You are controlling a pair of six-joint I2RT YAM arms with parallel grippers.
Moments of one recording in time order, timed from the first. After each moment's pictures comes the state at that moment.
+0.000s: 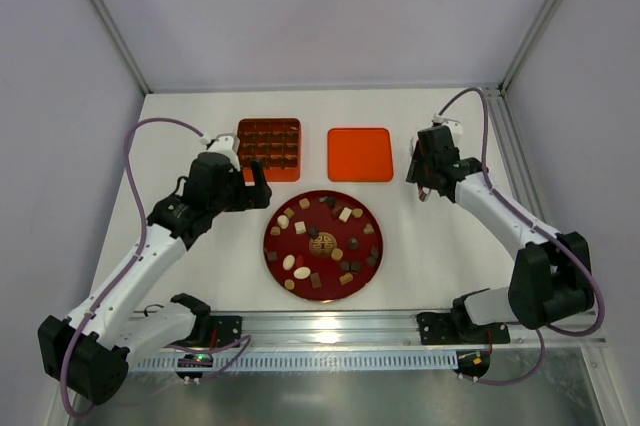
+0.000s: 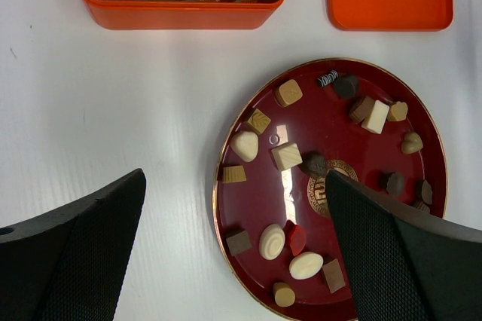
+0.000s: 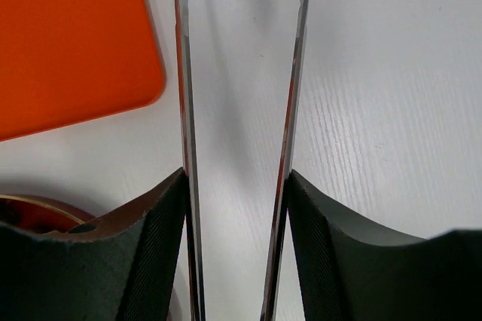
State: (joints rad) left arm -0.45 0.99 0.88 -0.54 -0.09 -0.42; right arm 0.29 1.41 0.97 -0.45 0.33 0.46
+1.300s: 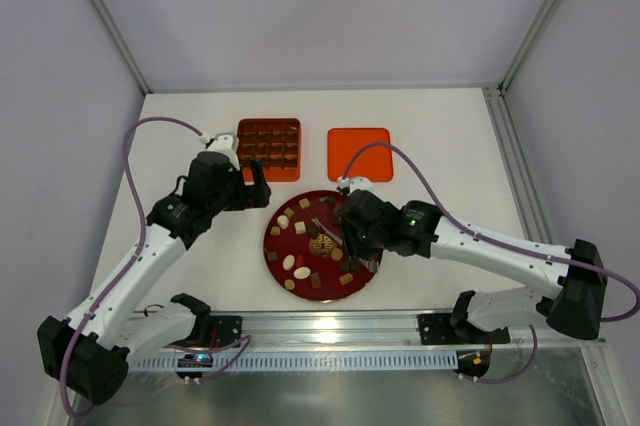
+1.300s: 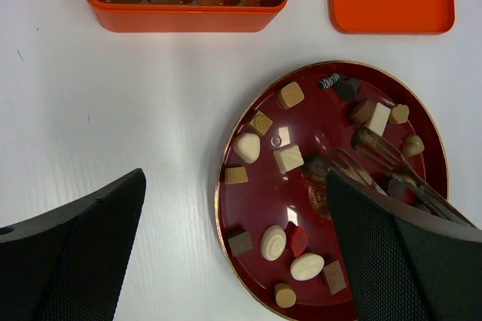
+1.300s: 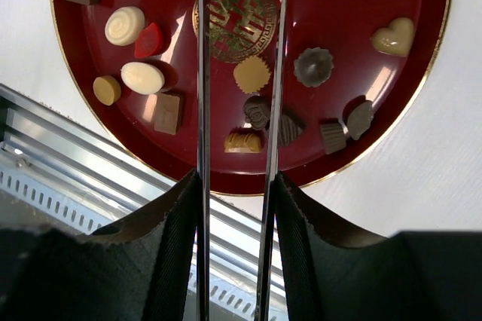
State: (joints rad) left arm -0.45 0.99 0.89 -0.55 -0.10 -0.42; right arm 1.05 1.24 1.03 -0.78 0.19 0.63
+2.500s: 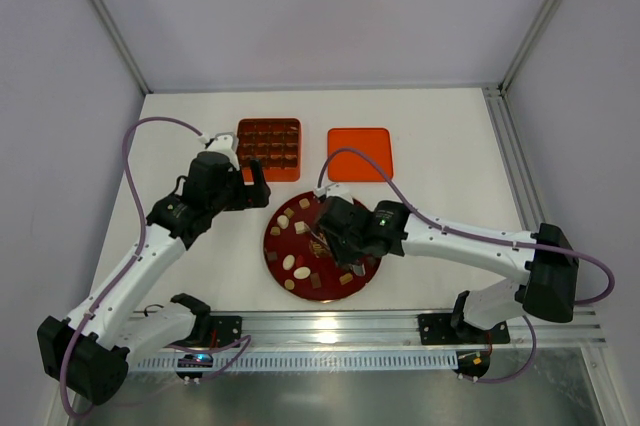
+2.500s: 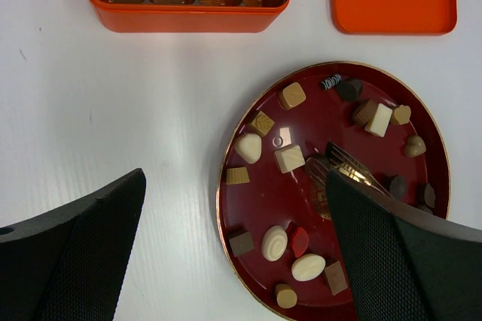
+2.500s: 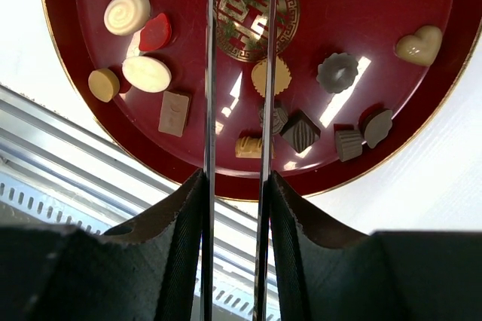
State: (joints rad) left arm -0.45 0.99 0.89 -0.55 -0.10 -0.42; right arm 1.14 1.42 1.13 -0.81 0.22 0.62
